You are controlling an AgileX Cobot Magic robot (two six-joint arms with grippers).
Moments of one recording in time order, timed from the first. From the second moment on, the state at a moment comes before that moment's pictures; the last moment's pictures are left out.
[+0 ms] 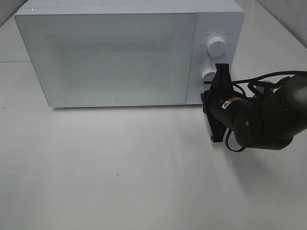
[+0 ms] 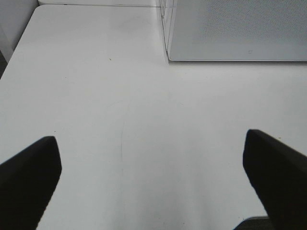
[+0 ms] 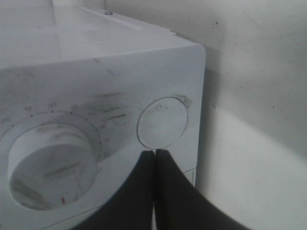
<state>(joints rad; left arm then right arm) -0.01 0.00 -0.50 -0.08 1.05 0.00 0.50 2.01 -0.70 0.49 -0.88 1.40</state>
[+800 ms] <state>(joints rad) -0.01 0.00 -0.50 -0.08 1.05 0.00 0.49 2.08 -0.78 0.55 -0.89 1.39</state>
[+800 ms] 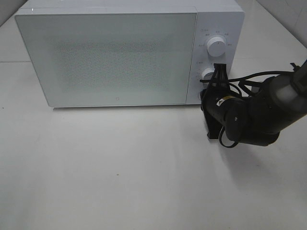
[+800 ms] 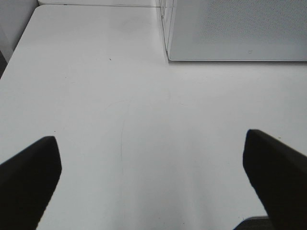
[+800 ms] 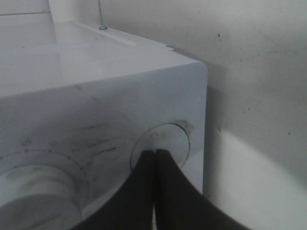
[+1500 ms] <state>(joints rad) -0.01 0.00 -0.50 -0.08 1.05 0.00 0.46 2.10 -0.83 0.59 -0.84 1.32</state>
